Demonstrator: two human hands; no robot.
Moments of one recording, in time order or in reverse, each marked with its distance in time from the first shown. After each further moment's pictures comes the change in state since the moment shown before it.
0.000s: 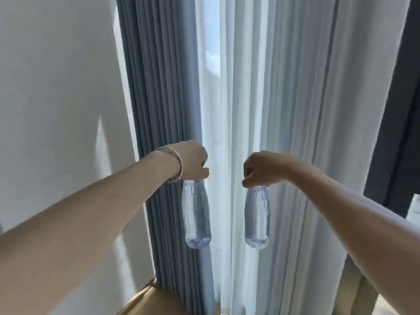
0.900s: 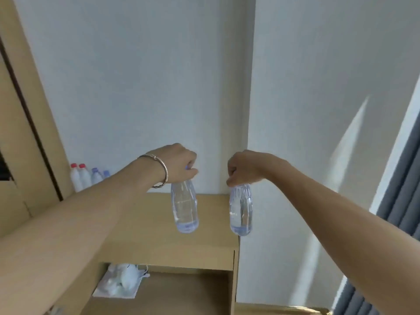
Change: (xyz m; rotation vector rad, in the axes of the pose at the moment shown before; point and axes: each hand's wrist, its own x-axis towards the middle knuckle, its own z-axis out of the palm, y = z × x) left_hand -0.339 -0.421 0.090 0.104 -0.189 -0.956; right_hand 0.180 -0.586 0.061 0.070 -0.118 -1.064
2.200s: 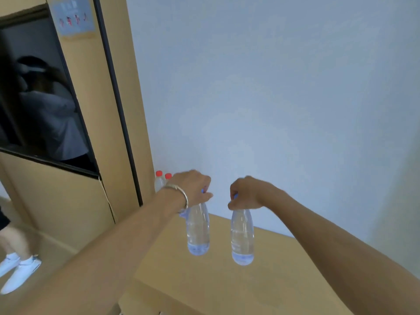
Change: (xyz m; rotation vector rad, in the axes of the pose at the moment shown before) left_hand 0.111 -0.471 0.180 0.028 -0.112 -0.371; right_hand 0.492 -0.293 0.106 0.042 -0.166 -0.277
